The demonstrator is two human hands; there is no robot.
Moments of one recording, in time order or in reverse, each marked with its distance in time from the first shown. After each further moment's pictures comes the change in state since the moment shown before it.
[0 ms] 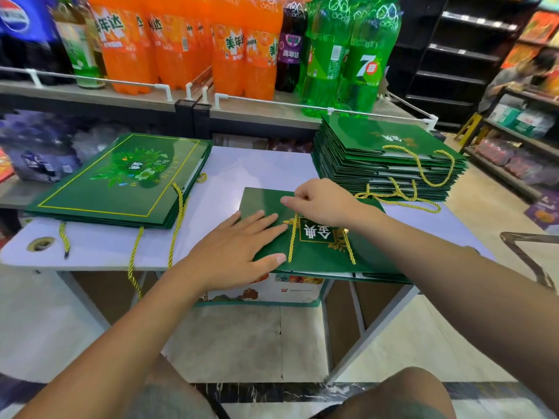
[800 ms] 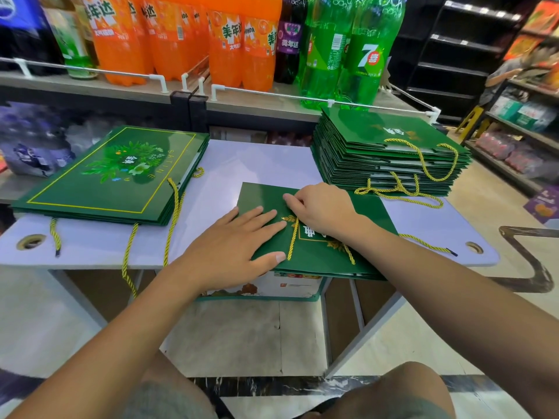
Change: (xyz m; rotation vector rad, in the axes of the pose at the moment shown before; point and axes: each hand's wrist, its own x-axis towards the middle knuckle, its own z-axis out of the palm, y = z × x) left_hand 0.000 0.002 0.000 0.038 0.001 -0.014; right_hand 0.003 0.012 0.033 -0.317 0.182 0.046
